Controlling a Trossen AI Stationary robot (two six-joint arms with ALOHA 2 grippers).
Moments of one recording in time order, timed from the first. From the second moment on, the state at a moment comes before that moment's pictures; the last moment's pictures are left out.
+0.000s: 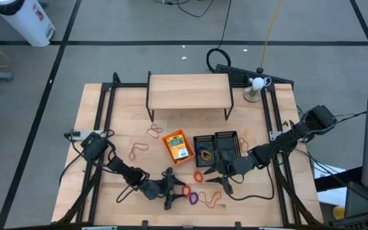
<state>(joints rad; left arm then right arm) -0.62 2.19 0.81 0.90 -0.44 -0.44 0.49 1.49 0.58 0.54 0.19 0.29</state>
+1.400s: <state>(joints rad) -0.57 1.81 0.81 0.70 -0.39 -0.14 0.49 1.49 0.58 0.57 0.22 0.27</state>
